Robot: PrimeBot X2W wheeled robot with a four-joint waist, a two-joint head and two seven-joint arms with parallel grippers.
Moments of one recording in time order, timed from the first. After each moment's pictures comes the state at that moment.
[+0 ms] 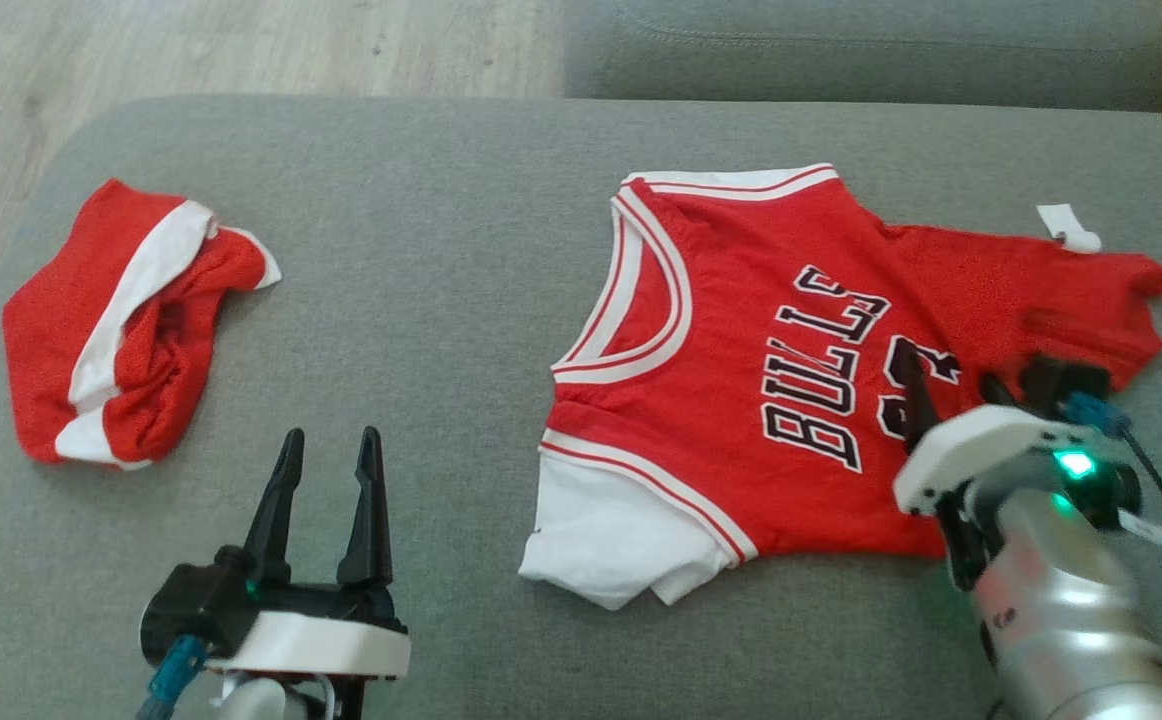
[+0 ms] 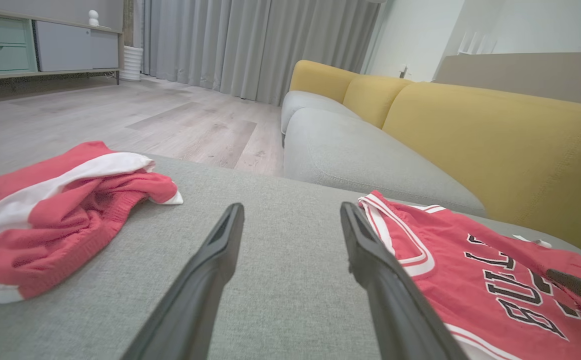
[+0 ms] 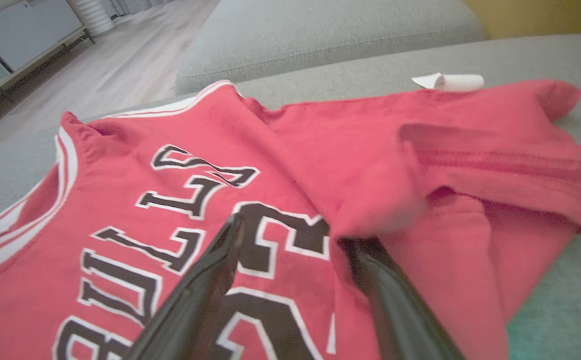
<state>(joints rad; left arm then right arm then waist) -0.04 0.05 -0.17 0.22 -0.31 -0.11 -0.26 -0.61 -0.05 -0.18 1.19 0.03 0.12 -0.24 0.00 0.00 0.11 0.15</state>
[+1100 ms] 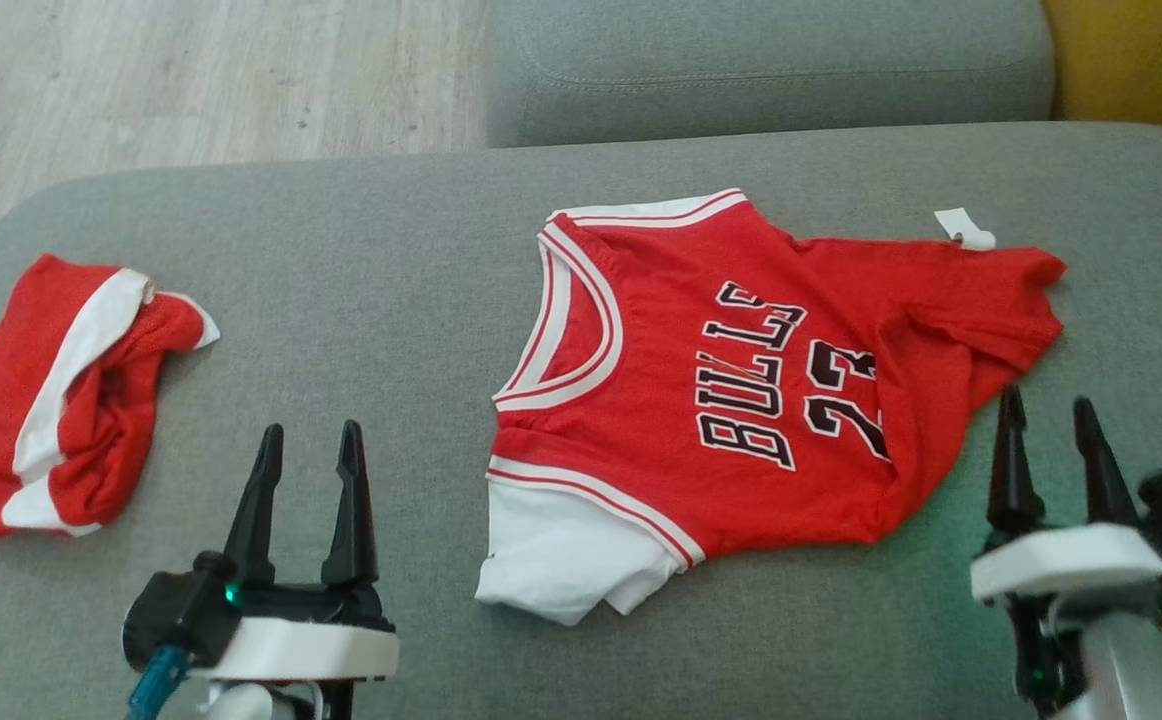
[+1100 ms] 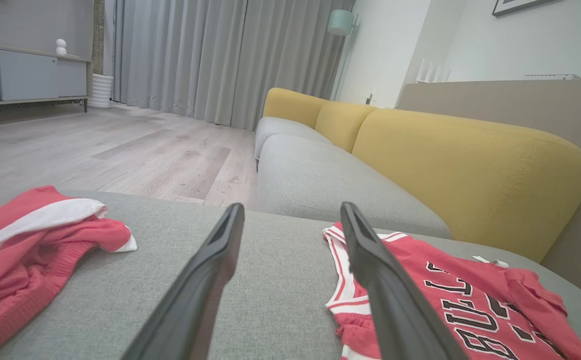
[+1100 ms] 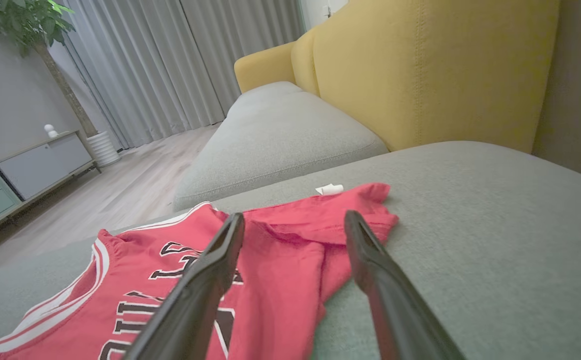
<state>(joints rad) -0.02 0.05 -0.15 0.16 -0.31 -0.10 -0.26 -0.15 -0.05 -0.11 0.45 0.26 0.12 -0.25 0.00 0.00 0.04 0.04</state>
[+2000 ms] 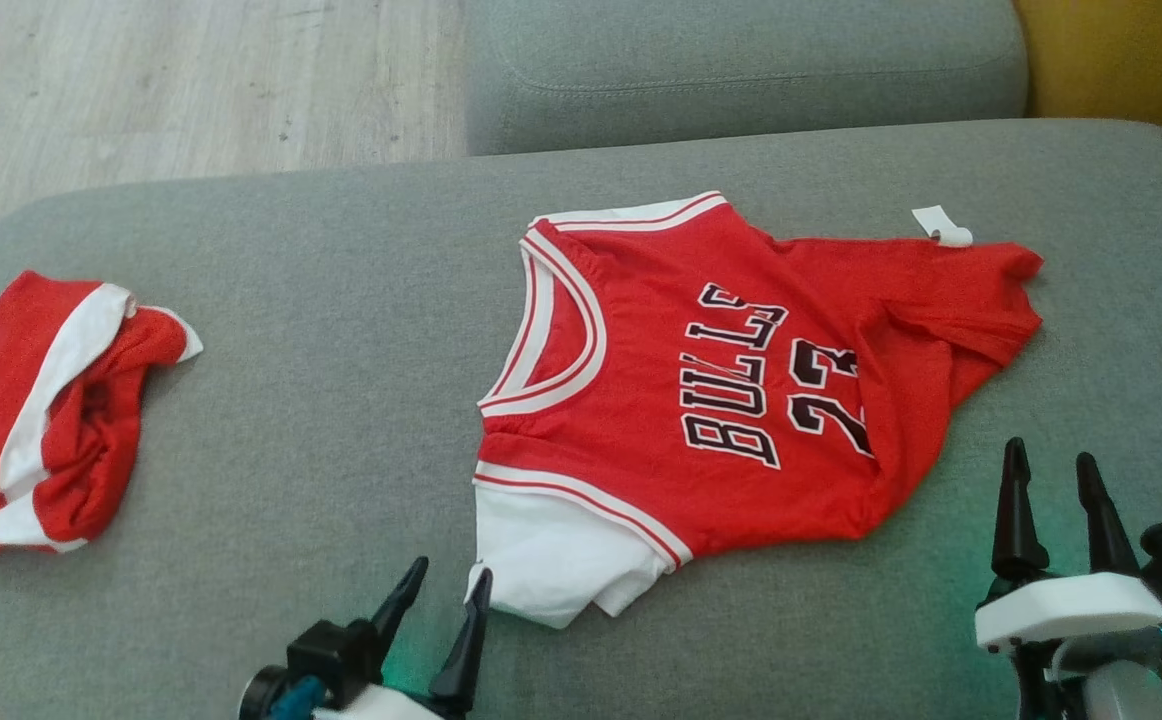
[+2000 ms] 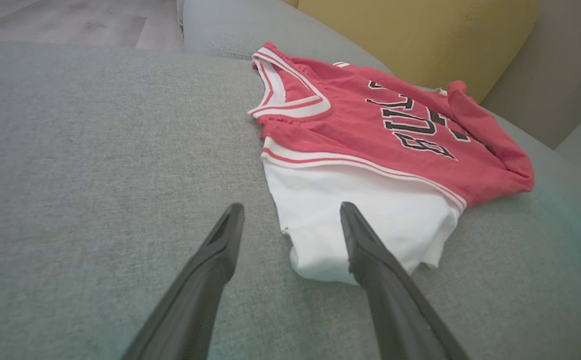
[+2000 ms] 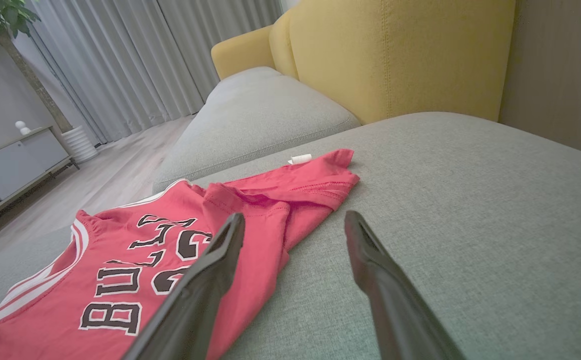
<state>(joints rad) -0.07 0.12 -0.49 0.54 -0.41 -0.13 -0.26 -0.05 -0.04 -0.13 0.43 0.28 0.12 -0.25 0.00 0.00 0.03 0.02</state>
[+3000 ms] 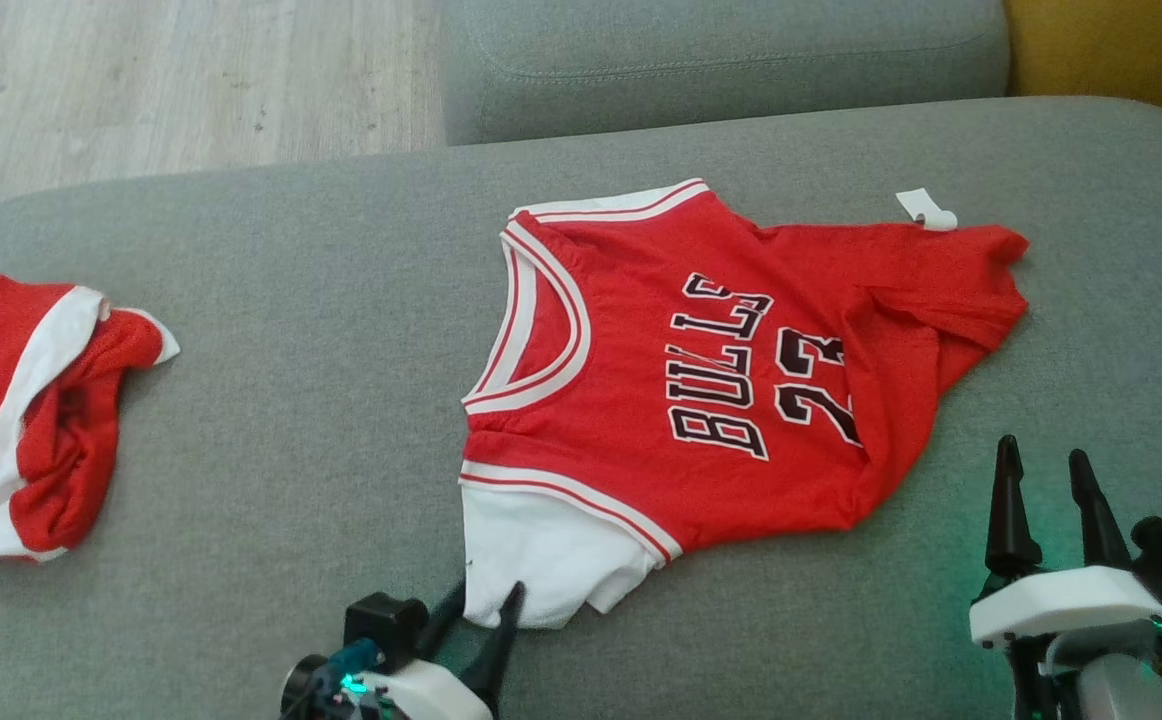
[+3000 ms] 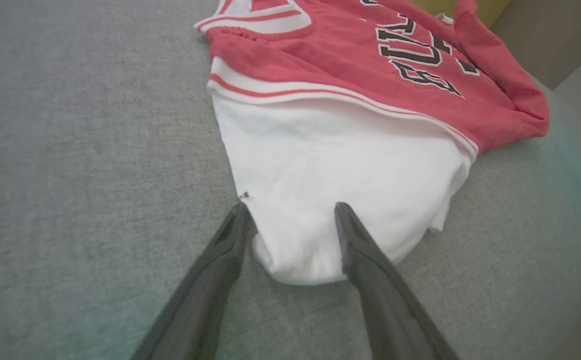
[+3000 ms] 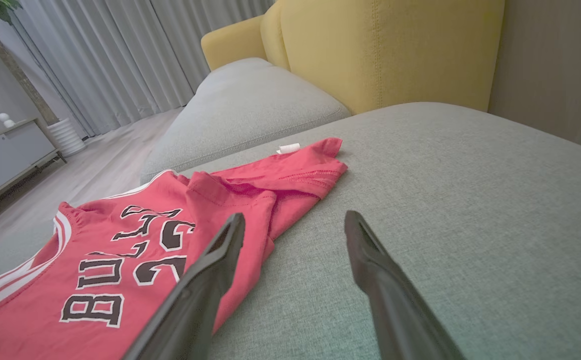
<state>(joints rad) -0.21 0.11 -0.68 0.71 -0.56 -0.13 -0.17 -0.07 -0.04 -0.13 0.45 0.26 0.12 -0.25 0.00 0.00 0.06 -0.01</state>
